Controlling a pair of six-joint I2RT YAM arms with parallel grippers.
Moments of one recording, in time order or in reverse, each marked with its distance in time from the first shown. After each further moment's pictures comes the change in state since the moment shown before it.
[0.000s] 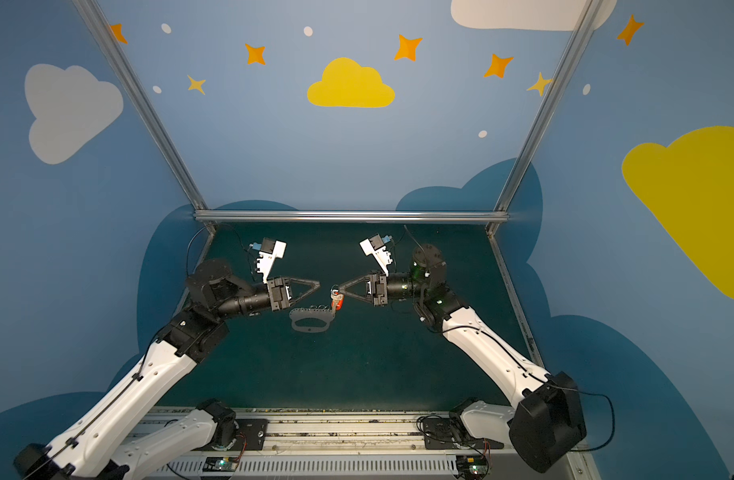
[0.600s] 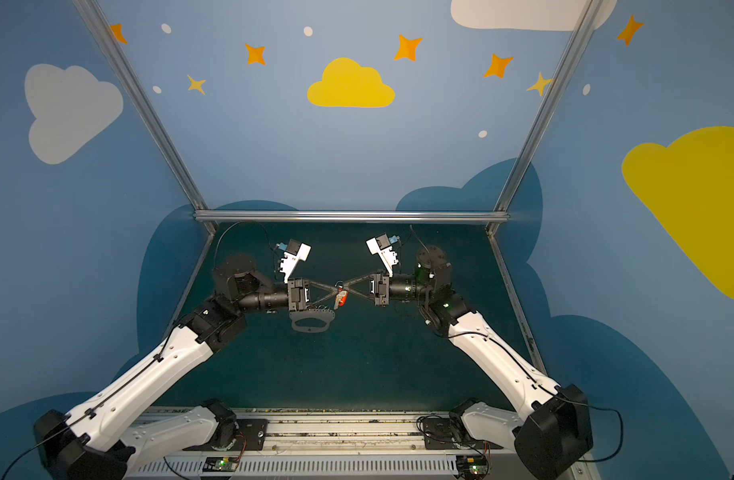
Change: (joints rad) left arm -0.076 0.102 0.039 0.025 0.023 -0.004; right arm -0.002 -0.048 -0.002 -0.073 0.084 -0.051
